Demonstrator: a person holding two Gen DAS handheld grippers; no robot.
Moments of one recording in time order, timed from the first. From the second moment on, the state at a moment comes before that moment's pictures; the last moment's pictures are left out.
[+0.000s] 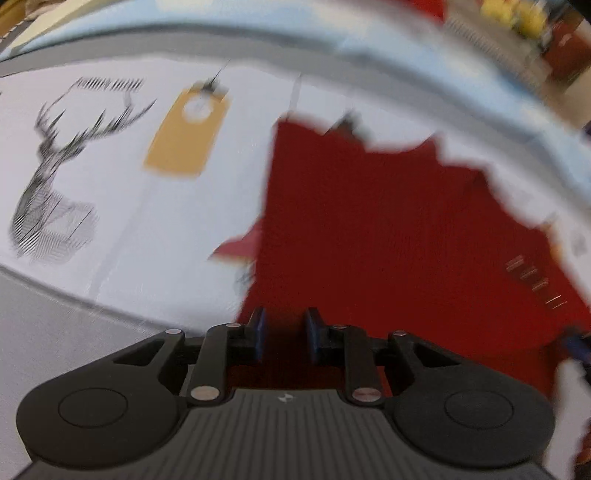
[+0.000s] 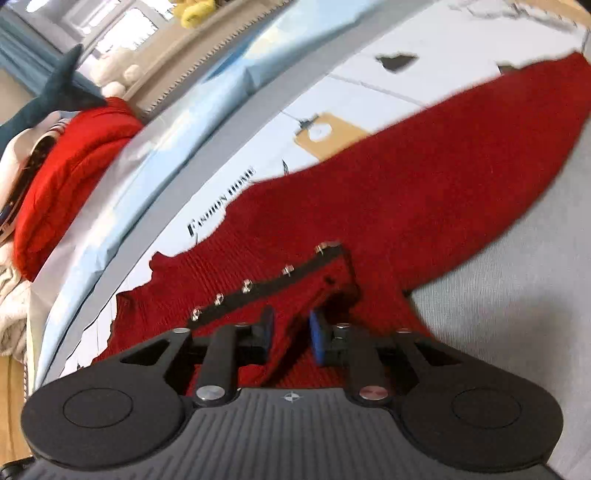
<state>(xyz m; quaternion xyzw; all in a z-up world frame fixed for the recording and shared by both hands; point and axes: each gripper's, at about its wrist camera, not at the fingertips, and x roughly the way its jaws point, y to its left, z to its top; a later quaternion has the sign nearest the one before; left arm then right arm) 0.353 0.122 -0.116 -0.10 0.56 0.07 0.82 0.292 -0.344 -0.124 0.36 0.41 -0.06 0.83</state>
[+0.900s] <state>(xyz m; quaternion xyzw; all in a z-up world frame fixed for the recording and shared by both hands) 0.343 0.080 -0.067 -0.07 0.51 0.01 0.86 0.265 -0.484 -0.133 0.39 0.37 -0.20 0.82</state>
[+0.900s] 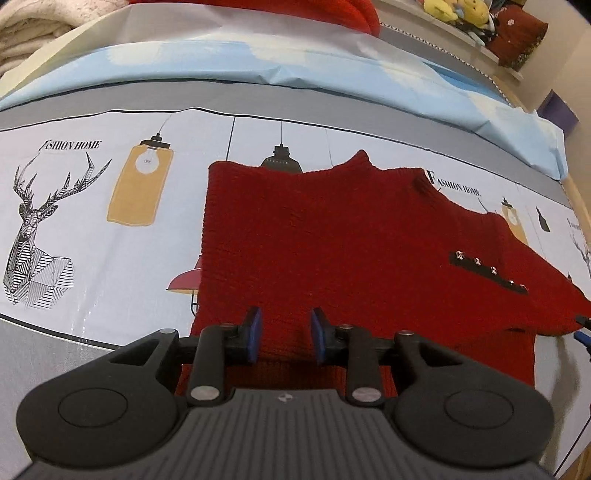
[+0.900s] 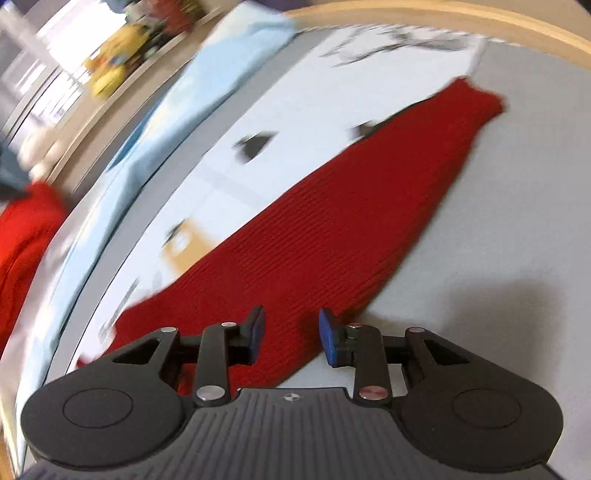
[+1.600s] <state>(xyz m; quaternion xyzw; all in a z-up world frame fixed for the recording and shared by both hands) 0.343 0.078 -0.070 -0.04 0.52 0.01 0.86 0.248 -0.585 -0.183 0.44 0.30 -0.28 0.80</state>
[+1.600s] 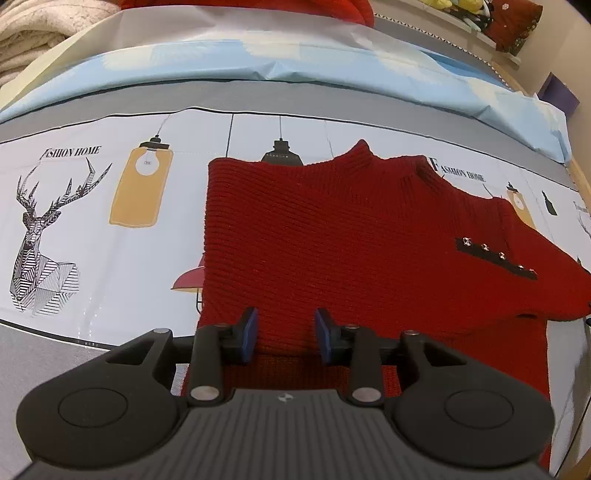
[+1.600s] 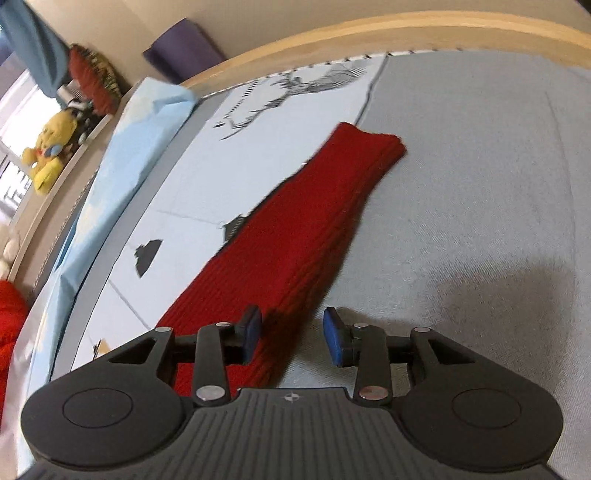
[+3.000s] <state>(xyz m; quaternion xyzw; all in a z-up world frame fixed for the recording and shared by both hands) 0.346 0.147 -0.071 -0.24 0.49 0.01 0.84 0.283 -0.319 -0.101 0.37 0.44 -0.01 0.82</state>
